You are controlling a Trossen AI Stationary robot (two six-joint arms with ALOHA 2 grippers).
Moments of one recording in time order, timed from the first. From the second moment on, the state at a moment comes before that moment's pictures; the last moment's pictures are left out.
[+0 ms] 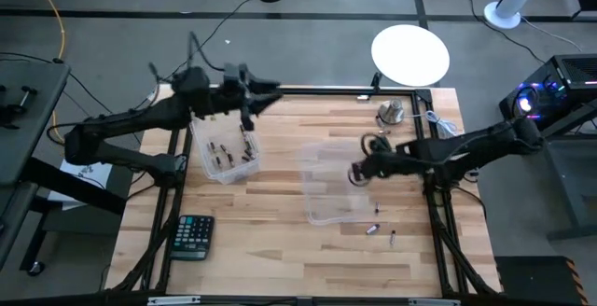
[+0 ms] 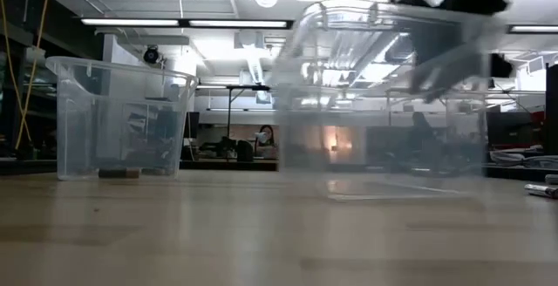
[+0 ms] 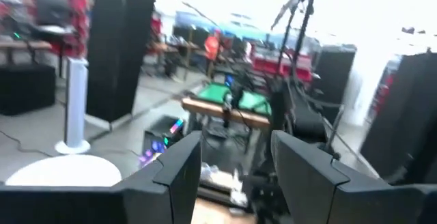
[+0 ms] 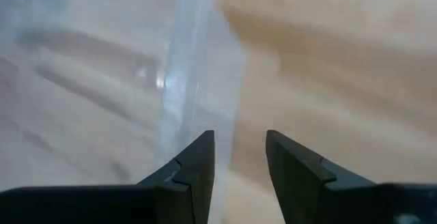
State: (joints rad) left arm 0.32 1.13 1.06 0.20 0.12 -0.20; right arm 0.11 1.19 0.85 -0.74 0.29 1.31
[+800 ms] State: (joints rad) left arm 0.39 0.93 1.06 -0.09 0.12 -0.16; right arm -0.87 1.69 1.19 -0.67 0.10 0.73
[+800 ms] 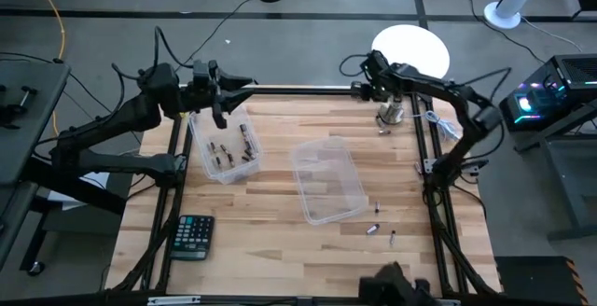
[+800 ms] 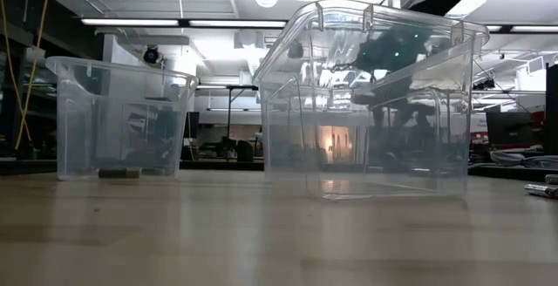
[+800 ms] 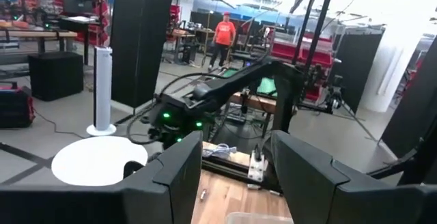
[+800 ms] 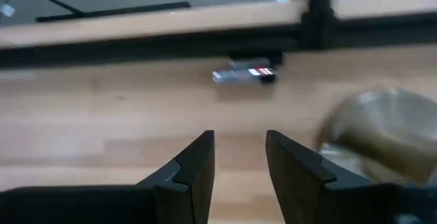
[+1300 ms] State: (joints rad) left arm 0.39 0.93 1.06 -0.08 -0.09 -0.30; right arm -0.95 1.95 1.38 -0.74 0.07 0.46
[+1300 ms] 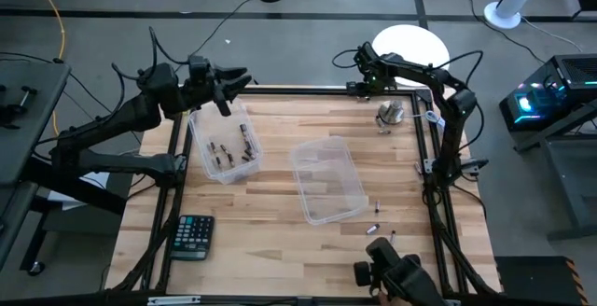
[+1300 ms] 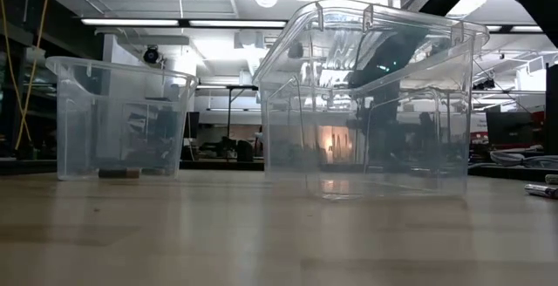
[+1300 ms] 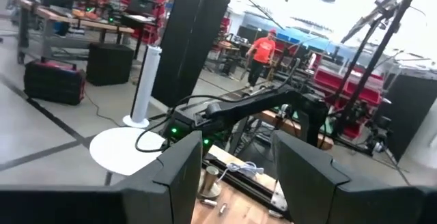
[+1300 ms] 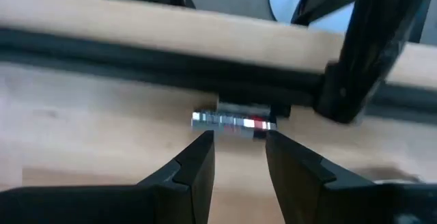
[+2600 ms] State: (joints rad) left arm 0.39 0.93 1.06 -0.08 -0.18 -0.15; right arm -0.97 1.94 1.36 -0.72 0.05 0.50
